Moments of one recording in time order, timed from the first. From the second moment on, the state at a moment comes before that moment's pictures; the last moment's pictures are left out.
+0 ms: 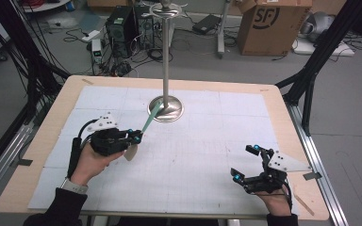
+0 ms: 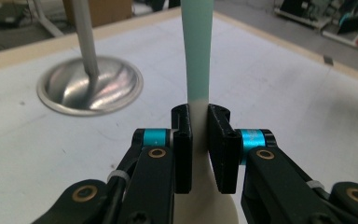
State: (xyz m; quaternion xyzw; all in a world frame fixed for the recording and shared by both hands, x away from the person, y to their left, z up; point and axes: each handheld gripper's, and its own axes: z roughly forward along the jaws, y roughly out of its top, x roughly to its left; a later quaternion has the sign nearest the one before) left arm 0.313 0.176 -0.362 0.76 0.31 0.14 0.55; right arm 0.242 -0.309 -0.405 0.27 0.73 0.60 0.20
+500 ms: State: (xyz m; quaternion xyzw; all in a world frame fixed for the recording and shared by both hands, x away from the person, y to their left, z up) left arm 0.336 0.205 -0.327 0.72 0.33 0.17 0.59; right arm 0.247 -0.306 -0.406 0.27 0.73 0.60 0.19
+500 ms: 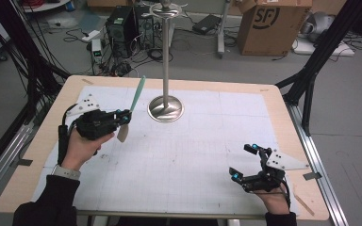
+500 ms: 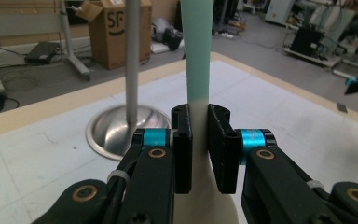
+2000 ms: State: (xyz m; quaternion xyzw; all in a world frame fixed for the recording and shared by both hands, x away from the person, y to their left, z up) left arm 0.413 0.206 -0.215 0.72 0.27 0.23 0.60; right arm 0.246 -0.308 -0.407 0.27 0.73 0.61 0.19
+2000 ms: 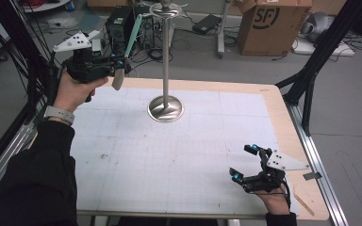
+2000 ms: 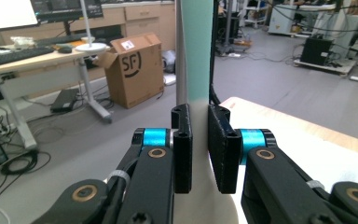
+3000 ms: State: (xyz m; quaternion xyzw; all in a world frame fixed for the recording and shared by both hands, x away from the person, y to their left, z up) left arm 0.433 0.201 -0.223 0.72 0.28 0.20 0.60; right arm 0.245 -0.312 -0.409 0.27 0.72 0.60 0.19
